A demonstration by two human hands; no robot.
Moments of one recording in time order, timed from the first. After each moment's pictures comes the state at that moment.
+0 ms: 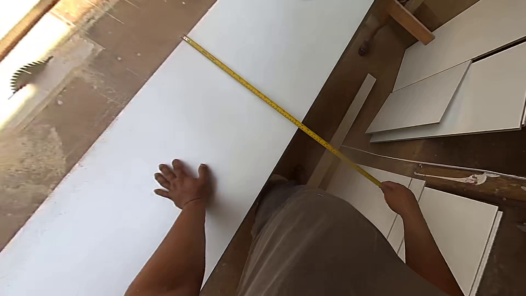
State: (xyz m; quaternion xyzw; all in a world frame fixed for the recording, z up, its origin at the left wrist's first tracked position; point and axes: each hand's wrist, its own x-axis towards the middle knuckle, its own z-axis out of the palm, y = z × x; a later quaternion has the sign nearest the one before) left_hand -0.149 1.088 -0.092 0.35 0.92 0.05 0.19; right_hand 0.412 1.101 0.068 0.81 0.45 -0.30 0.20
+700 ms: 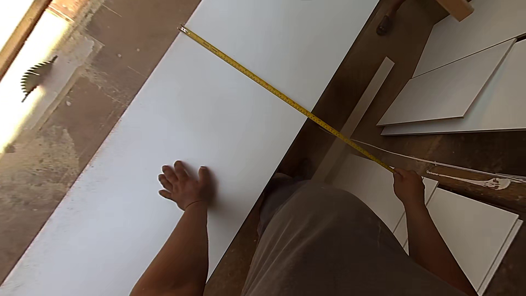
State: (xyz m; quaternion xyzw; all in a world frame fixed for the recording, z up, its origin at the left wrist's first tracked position) left_hand -0.158 1.085 -0.104 0.35 0.92 0.03 0.17; right_hand 0.444 1.136 0.020 0.84 0.49 -0.20 0.13
